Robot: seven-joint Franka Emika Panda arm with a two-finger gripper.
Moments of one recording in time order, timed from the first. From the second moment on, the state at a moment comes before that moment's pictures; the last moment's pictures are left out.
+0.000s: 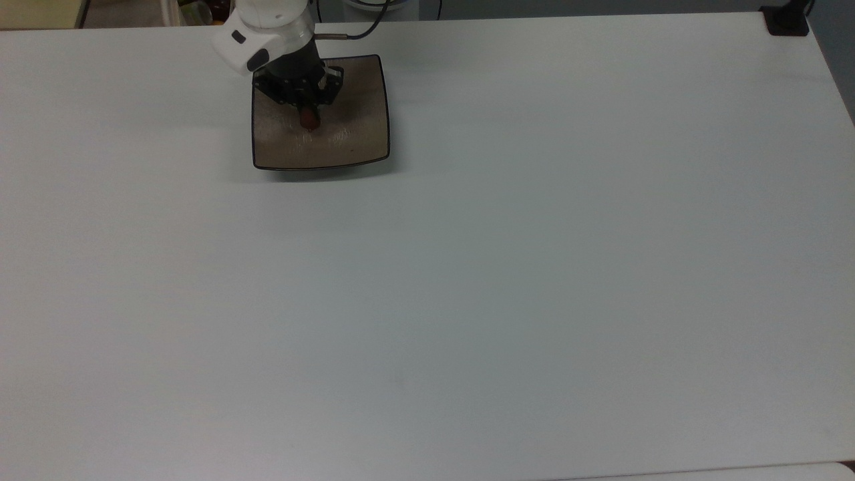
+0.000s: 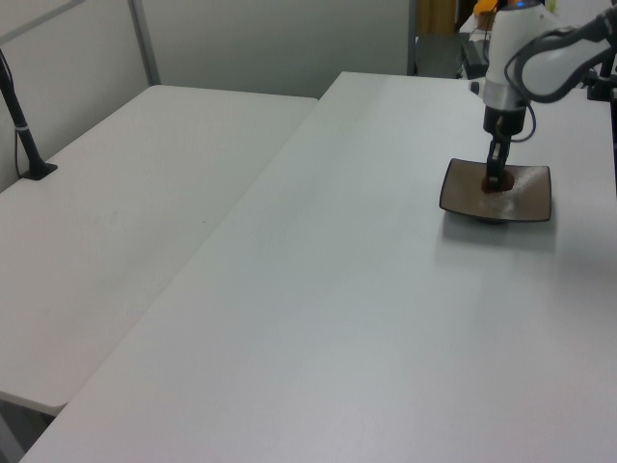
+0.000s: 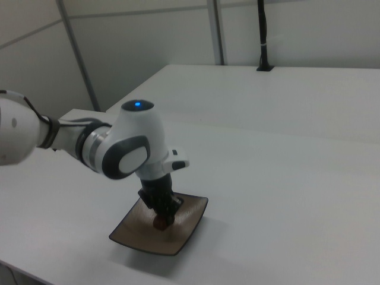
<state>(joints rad) 0.03 -0.04 -0.13 -2.34 0.04 2.30 -0.20</state>
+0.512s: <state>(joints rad) 0.03 -0.05 -0.13 -2.41 0.04 2.41 -0.23</state>
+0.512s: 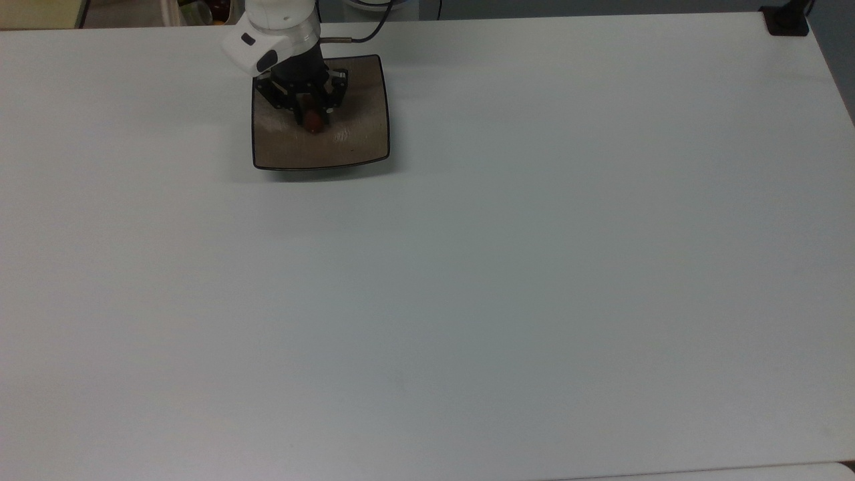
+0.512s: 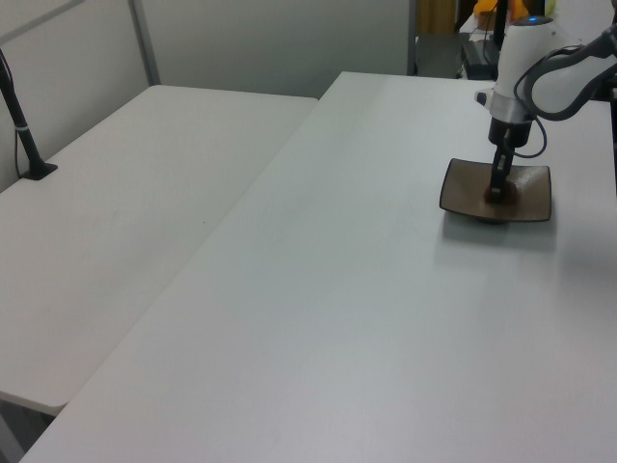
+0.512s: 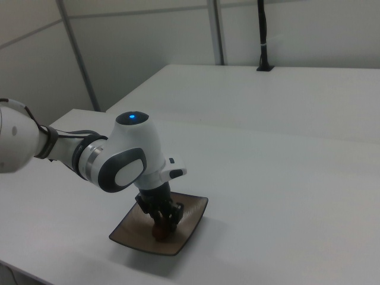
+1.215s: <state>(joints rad) 0.06 -0.10 -0.07 -2.04 0.04 2.00 -0.08</state>
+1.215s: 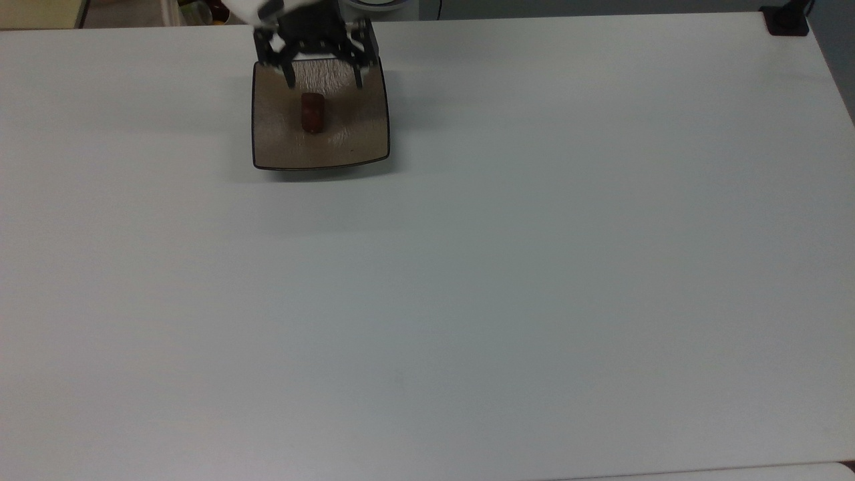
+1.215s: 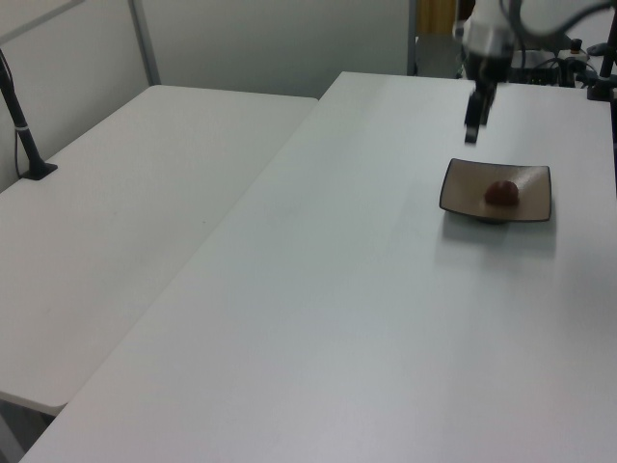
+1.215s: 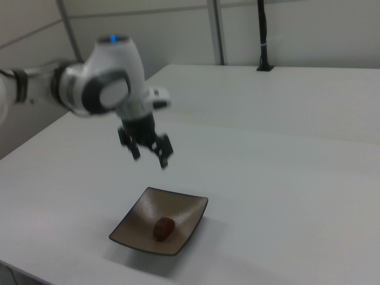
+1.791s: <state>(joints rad) 0.10 -0.11 -0.05 -1.69 0.06 1.76 -0.07</state>
